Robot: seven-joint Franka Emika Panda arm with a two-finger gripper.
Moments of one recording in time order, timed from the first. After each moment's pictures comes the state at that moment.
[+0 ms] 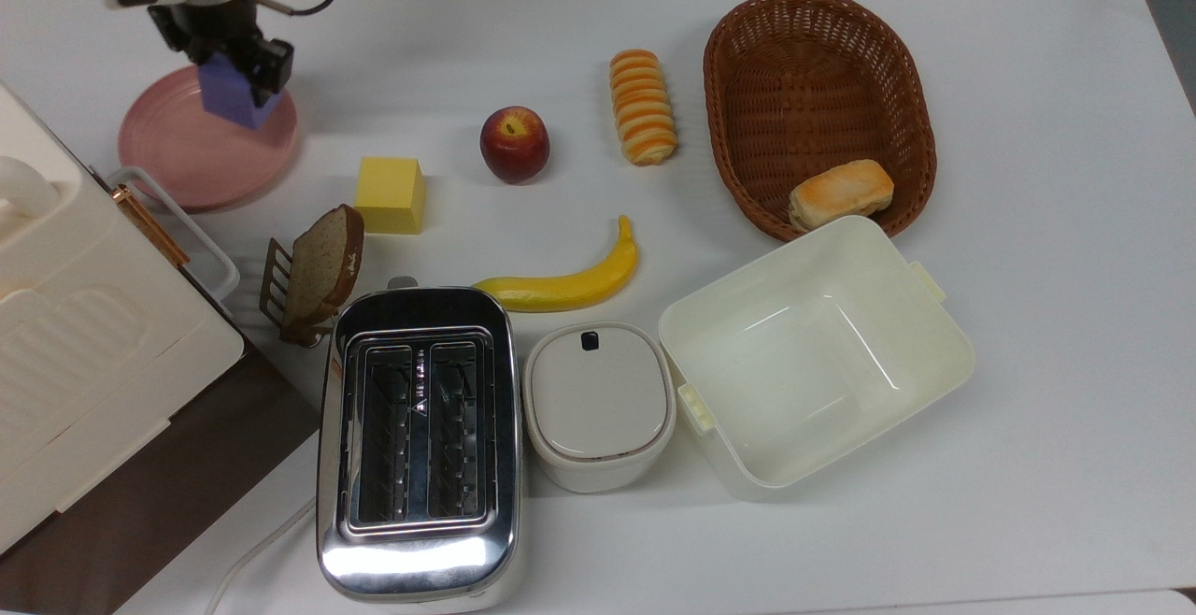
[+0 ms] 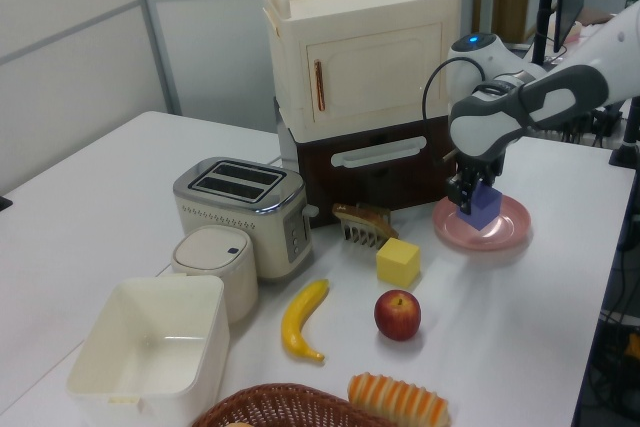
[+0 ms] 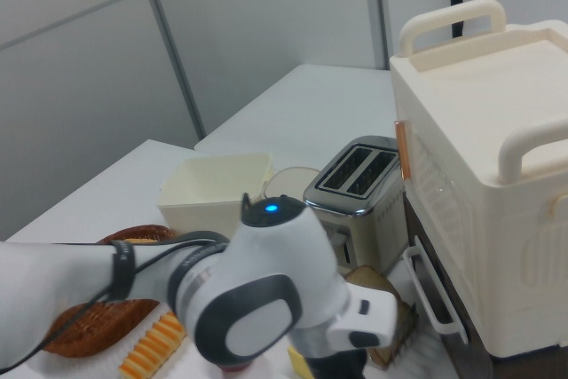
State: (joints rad) arm -0.51 0.08 0.05 -2.09 -0.23 2.25 0.03
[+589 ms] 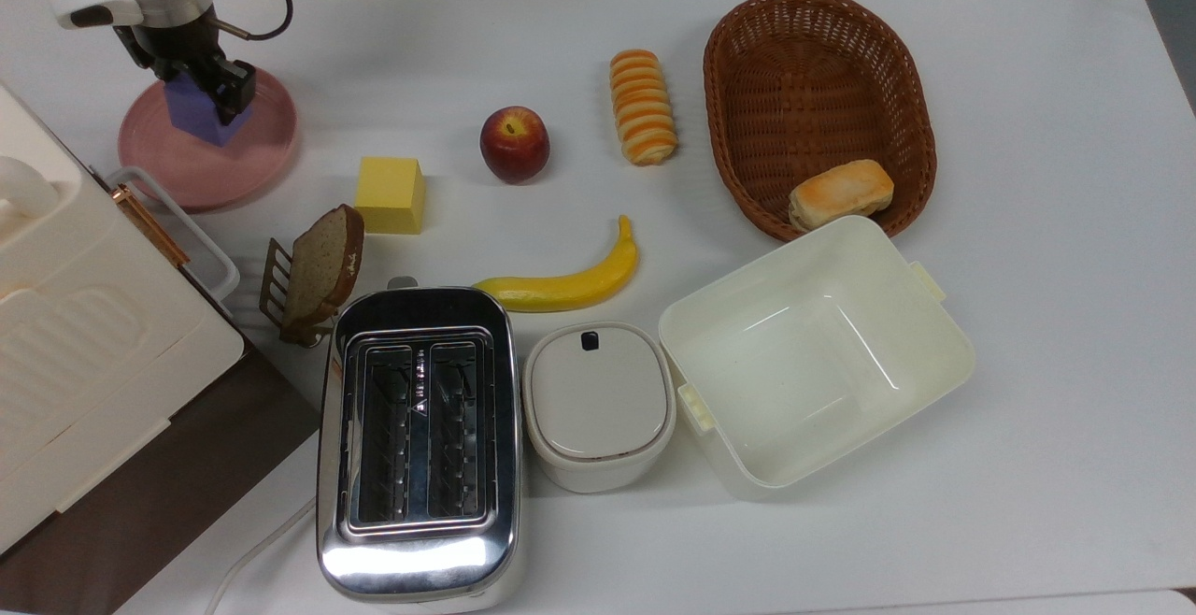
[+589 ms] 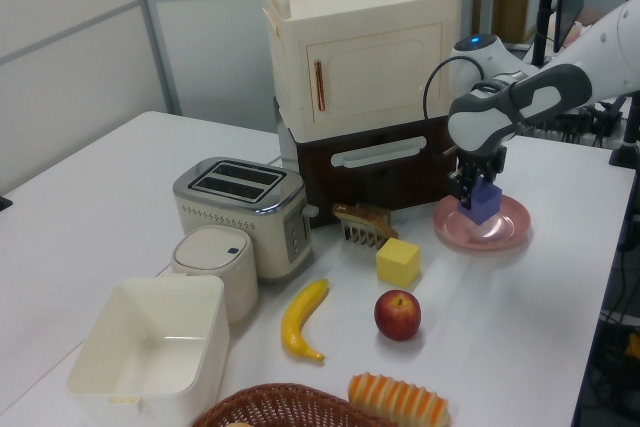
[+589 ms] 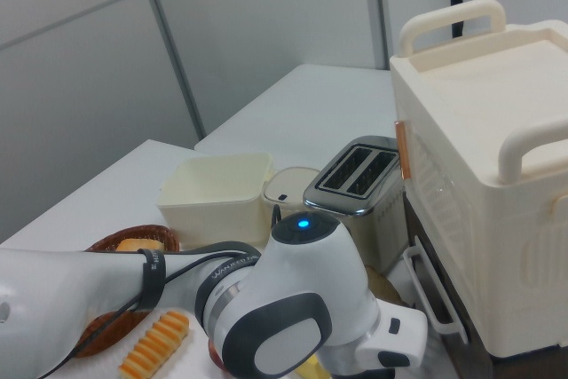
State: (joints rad) arm -0.55 0.16 0.05 -2.02 -0.23 2.27 0.03
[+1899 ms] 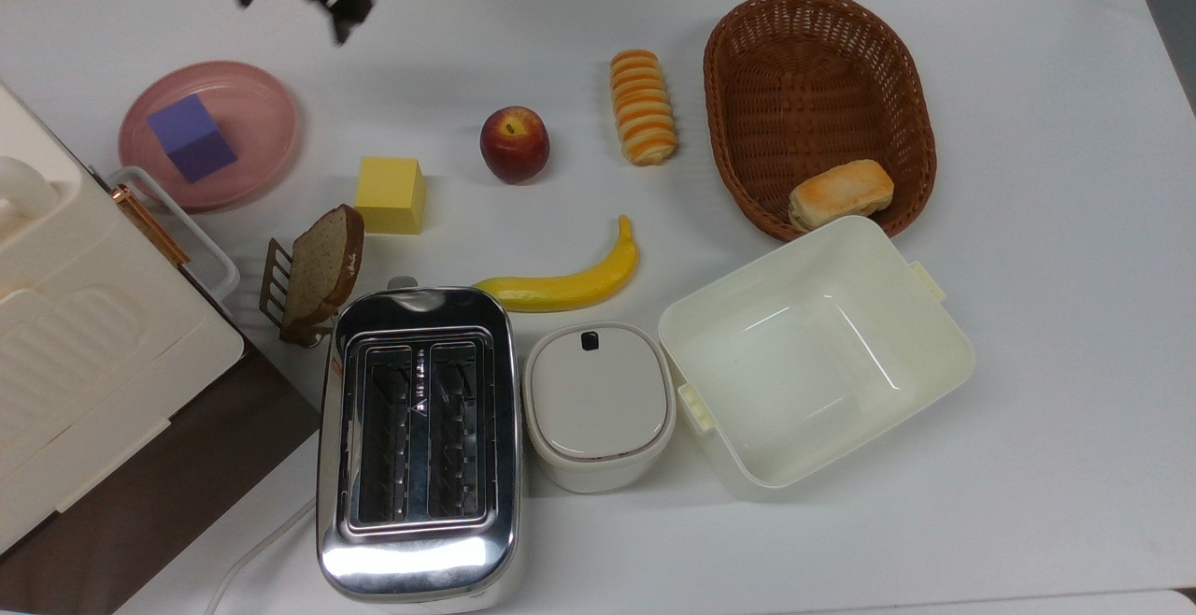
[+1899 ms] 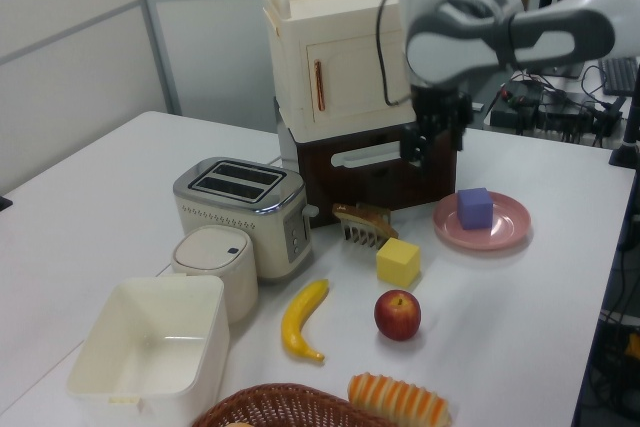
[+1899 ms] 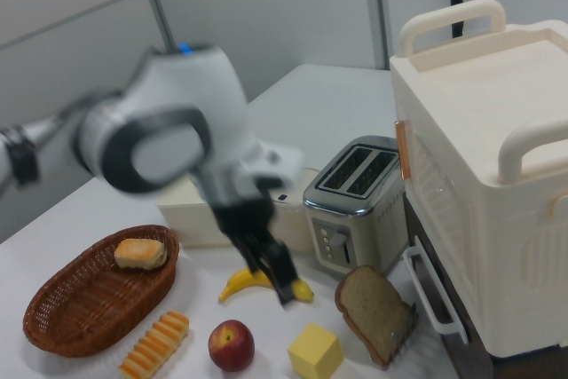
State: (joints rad) arm -0.39 -0.04 0.16 -1.81 -0.13 1.78 0.12
